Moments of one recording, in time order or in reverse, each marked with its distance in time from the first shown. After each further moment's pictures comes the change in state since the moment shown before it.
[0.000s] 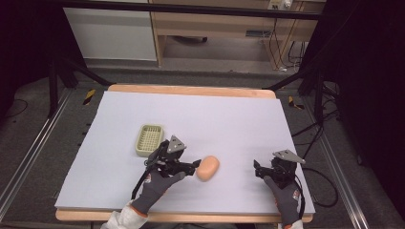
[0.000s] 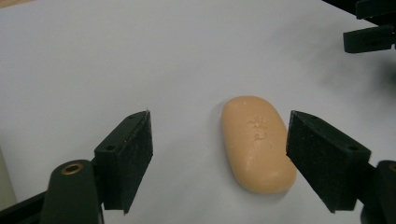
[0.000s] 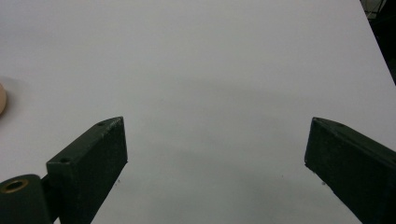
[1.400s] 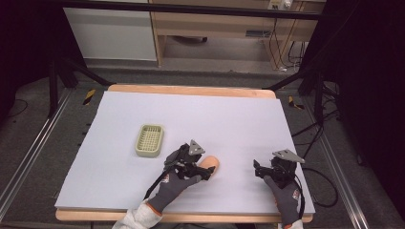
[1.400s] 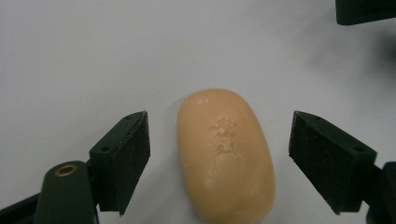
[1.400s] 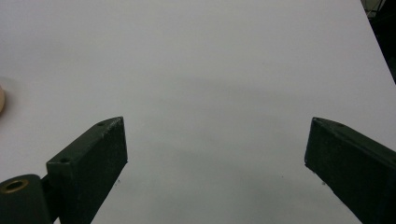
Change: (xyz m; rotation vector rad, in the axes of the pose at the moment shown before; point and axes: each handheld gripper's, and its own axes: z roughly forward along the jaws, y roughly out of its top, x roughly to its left) left arm -0.026 0.001 0.045 0.092 -0.054 0.035; right arm 0.000 0.001 0.001 0.003 -0.003 -0.002
